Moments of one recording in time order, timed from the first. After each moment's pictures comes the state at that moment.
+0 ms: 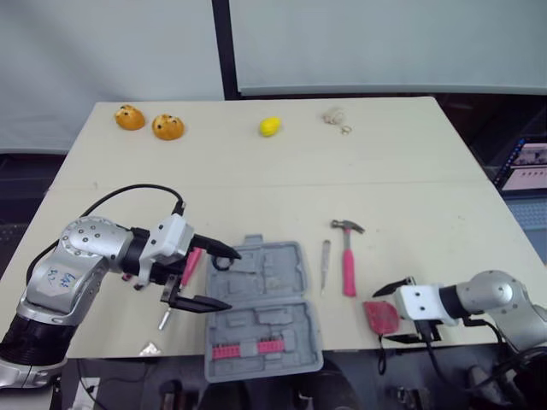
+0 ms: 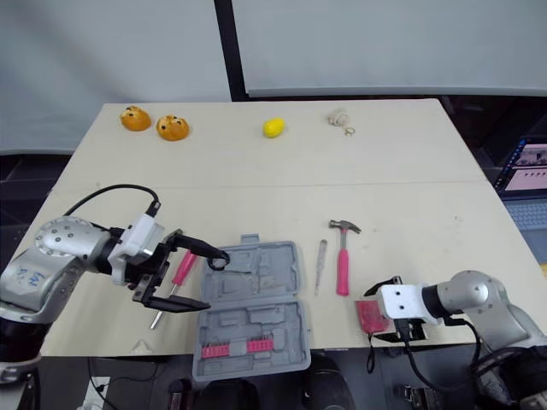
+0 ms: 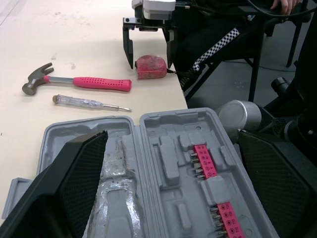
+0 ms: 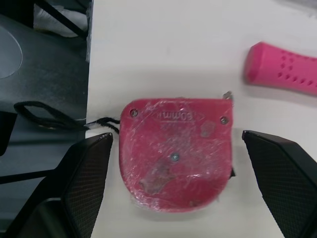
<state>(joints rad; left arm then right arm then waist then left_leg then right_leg) -0.35 0.87 -0.02 -0.26 -0.51 0.39 -1.37 -0.13 -0.97 0.19 0.13 -0.01 -0.24 1.28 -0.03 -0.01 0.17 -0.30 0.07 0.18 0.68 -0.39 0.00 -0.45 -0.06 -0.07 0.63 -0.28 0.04</state>
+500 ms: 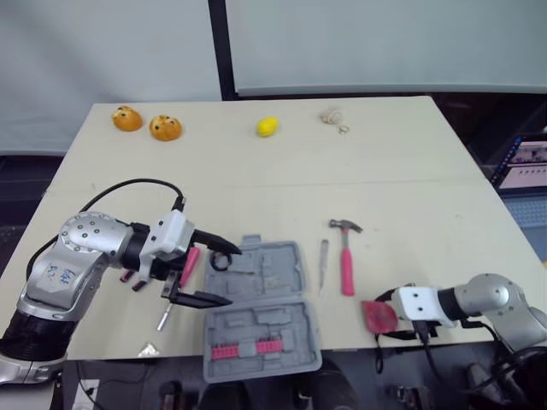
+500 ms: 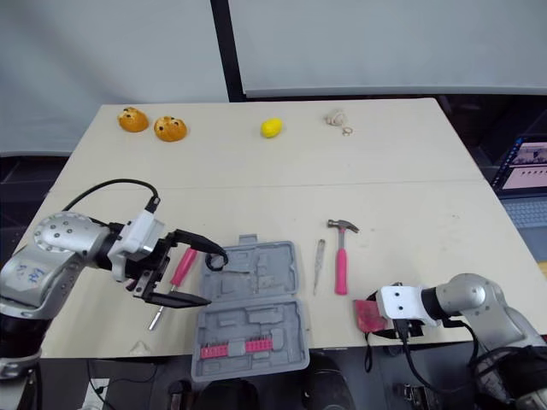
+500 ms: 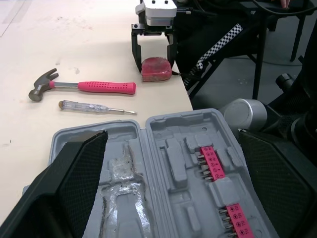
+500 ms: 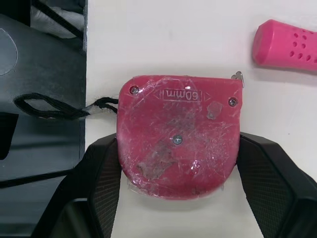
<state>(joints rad) -0.37 0.86 -0.02 -0.23 -0.50 0.37 -1.37 -0.12 -0.96 0.18 0.09 0.01 -0.19 1.27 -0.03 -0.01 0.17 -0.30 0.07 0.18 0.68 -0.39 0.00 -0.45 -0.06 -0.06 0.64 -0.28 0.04</state>
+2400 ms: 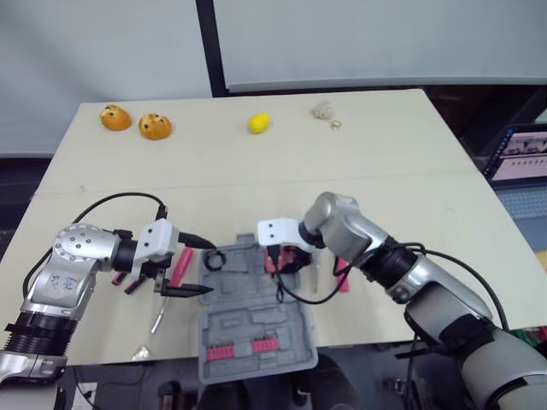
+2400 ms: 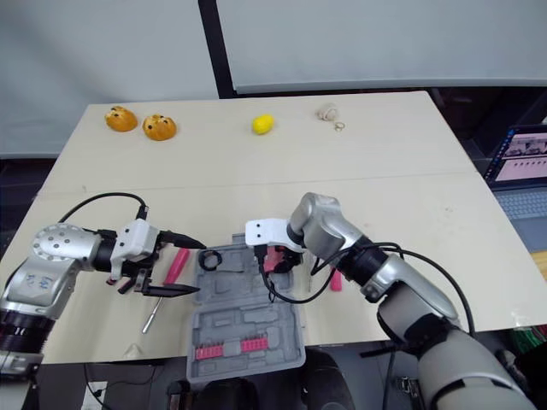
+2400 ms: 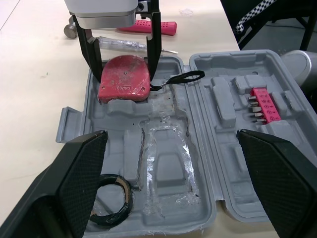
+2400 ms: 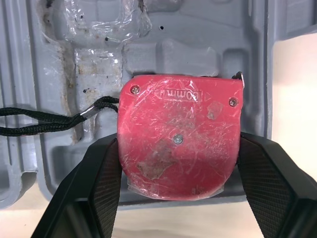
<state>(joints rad) -0.35 0.84 -0.02 0.05 -0.33 0.09 -1.35 -1.02 -0.35 0.78 0.32 -0.28 0.61 1.25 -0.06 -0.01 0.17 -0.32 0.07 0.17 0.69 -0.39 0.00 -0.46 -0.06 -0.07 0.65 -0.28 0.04</state>
